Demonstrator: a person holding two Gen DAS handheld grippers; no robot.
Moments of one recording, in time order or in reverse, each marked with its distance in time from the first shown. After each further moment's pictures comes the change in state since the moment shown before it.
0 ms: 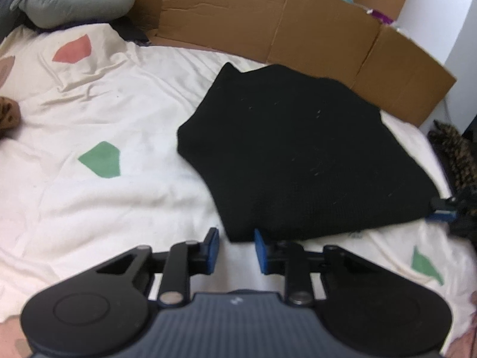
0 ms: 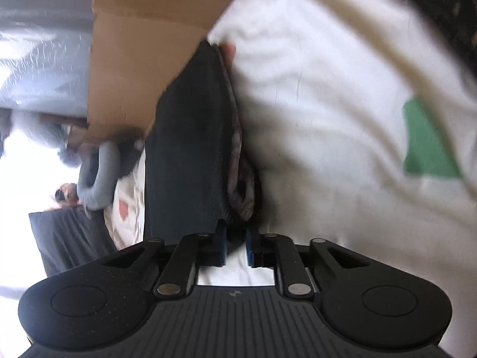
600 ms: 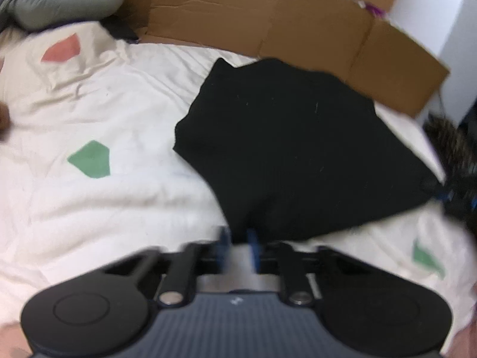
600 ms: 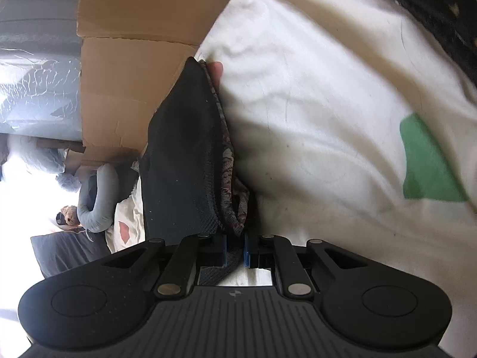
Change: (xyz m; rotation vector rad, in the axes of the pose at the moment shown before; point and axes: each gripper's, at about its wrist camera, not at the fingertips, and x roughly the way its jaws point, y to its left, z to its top) left arm 0.008 -0.001 -0.002 0.066 0.015 -0.007; right arm -0.004 -0.007 0.014 0.056 -0.105 -0.012
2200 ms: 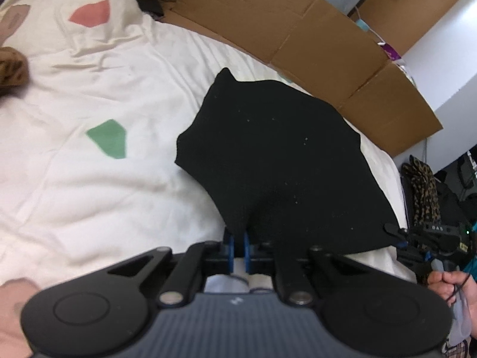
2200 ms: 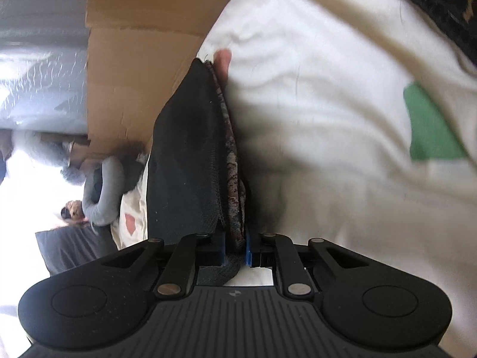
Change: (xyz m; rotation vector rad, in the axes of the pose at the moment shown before) left arm -0.046 0.029 0.025 -0.265 0.092 -0.130; right arm -0.002 0.007 -0.020 0.011 0.054 0.019
